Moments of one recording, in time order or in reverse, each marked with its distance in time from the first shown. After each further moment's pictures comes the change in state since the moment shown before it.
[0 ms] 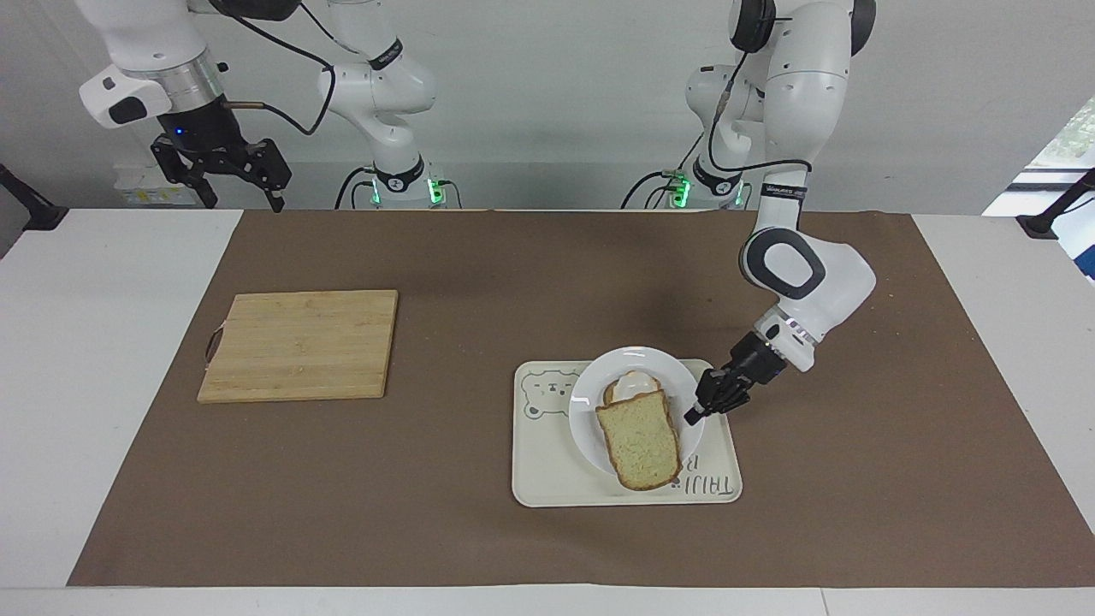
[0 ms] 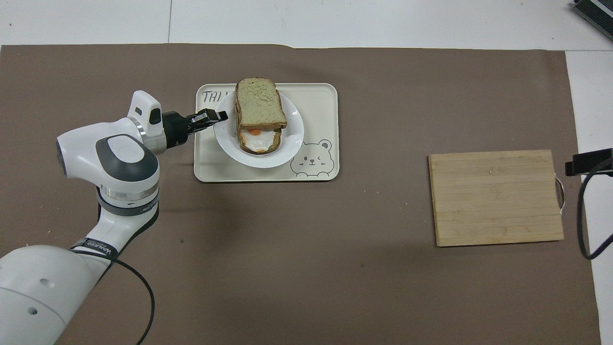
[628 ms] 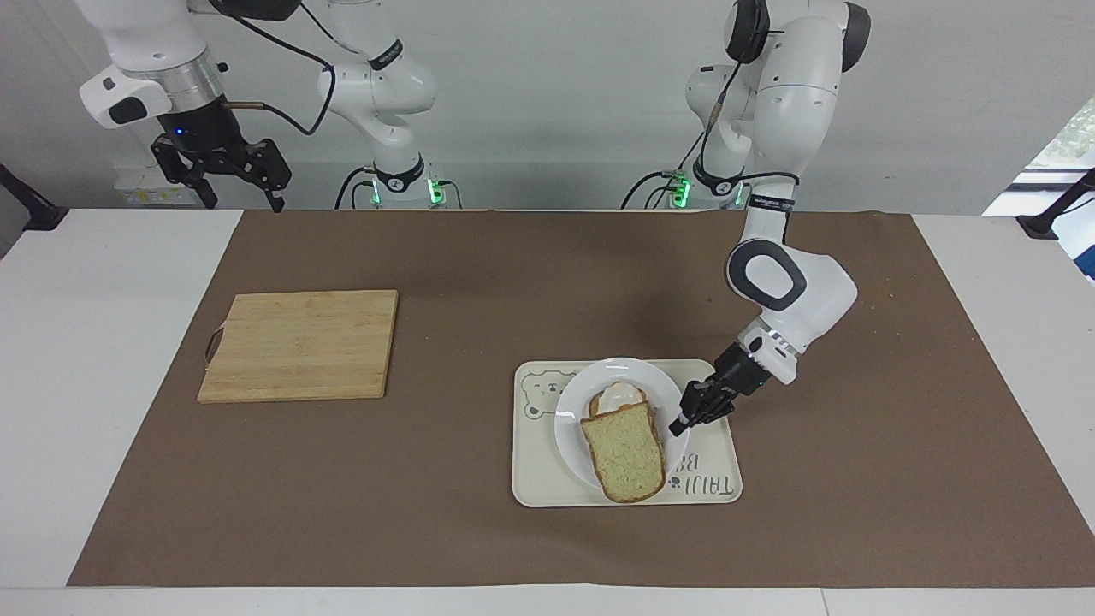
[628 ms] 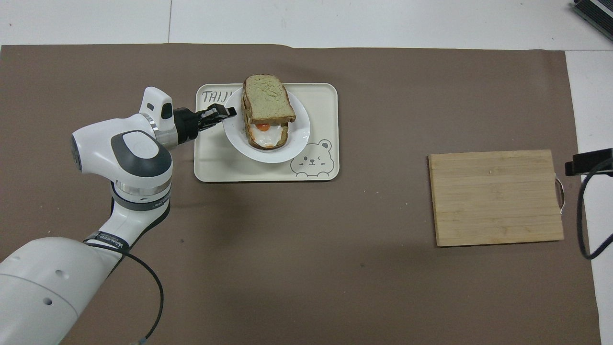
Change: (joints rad) left arm -0.001 0.021 -0.019 0.030 0.000 0.022 -0.065; right arm 0.000 0.000 0.000 0.000 0.000 0.000 0.000
